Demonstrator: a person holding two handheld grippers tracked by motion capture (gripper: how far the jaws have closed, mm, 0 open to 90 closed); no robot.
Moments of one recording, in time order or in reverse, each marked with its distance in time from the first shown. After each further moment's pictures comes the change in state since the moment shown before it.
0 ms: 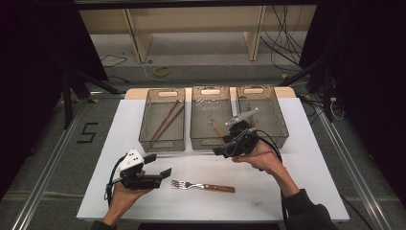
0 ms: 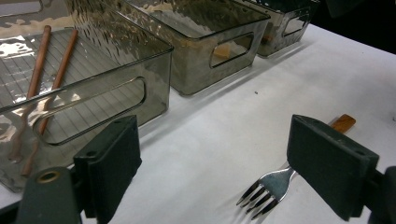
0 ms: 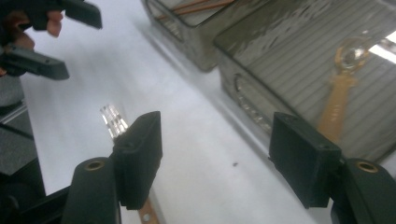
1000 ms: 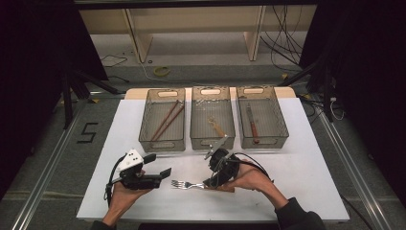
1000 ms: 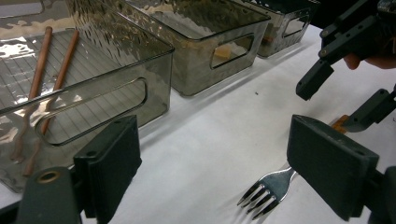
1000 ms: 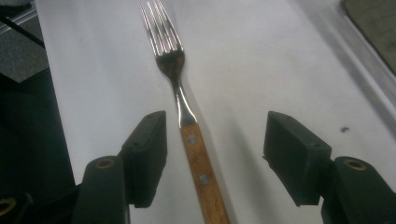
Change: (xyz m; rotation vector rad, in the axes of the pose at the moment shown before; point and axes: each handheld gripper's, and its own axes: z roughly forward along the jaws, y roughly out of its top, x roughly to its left) left arm 0.000 0.000 -0.001 -0.002 0.002 0.001; right arm 0.048 -0.029 0.056 0.279 0.089 -0.175
